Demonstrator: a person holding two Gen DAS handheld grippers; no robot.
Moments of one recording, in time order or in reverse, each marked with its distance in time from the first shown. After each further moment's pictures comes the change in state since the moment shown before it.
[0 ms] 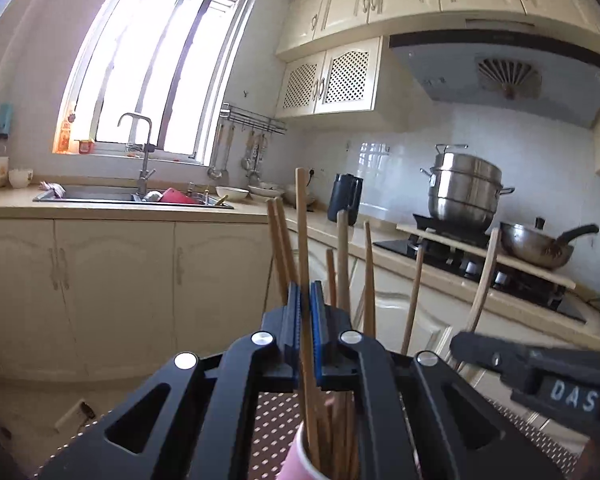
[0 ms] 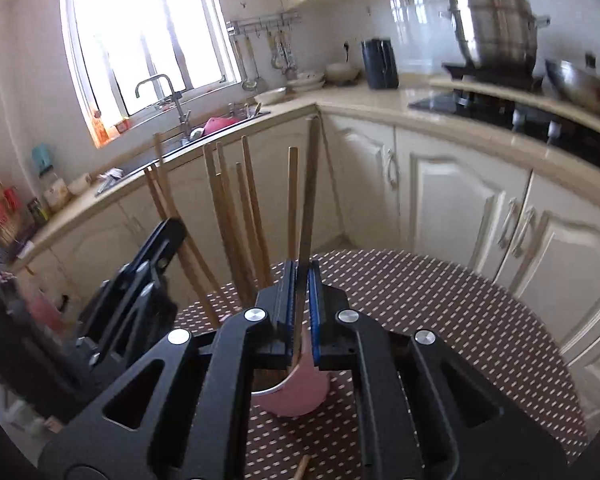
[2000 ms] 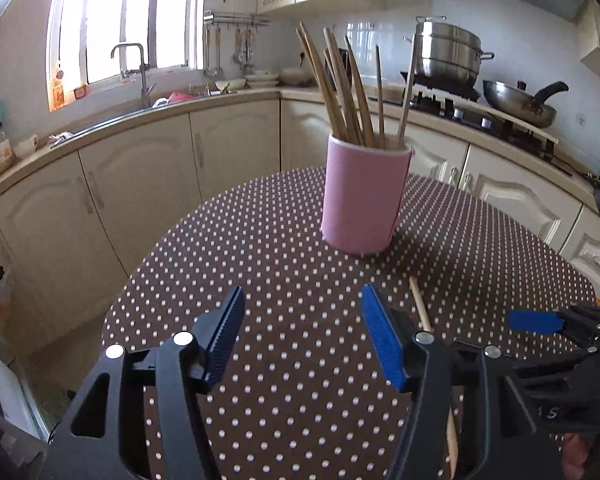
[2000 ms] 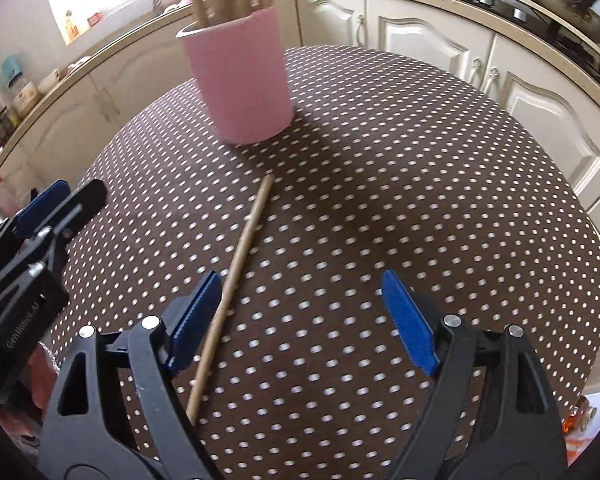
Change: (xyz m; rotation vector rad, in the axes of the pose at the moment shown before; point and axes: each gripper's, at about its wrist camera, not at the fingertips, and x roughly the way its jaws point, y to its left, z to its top) left arm -0.135 0.044 -0.103 0.158 0.444 0.016; right arm -0.031 0.013 -0.193 -0.020 0.392 -0.113
